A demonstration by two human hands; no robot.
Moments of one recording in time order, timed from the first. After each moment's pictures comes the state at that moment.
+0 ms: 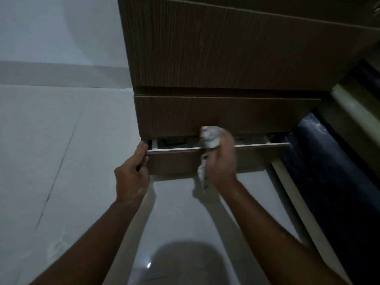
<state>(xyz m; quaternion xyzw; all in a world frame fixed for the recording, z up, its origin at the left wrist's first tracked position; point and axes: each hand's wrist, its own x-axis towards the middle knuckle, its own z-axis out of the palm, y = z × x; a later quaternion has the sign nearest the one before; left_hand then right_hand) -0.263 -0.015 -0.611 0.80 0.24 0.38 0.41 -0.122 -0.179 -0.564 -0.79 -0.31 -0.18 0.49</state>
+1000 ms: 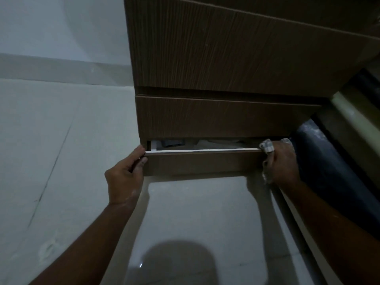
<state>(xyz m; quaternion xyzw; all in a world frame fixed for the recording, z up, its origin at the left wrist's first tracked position) -0.267 -0.013 -0.609 0.74 0.30 0.40 0.45 -0.015 -0.317 -0.561 -0.96 -0.24 -0.12 0.06</state>
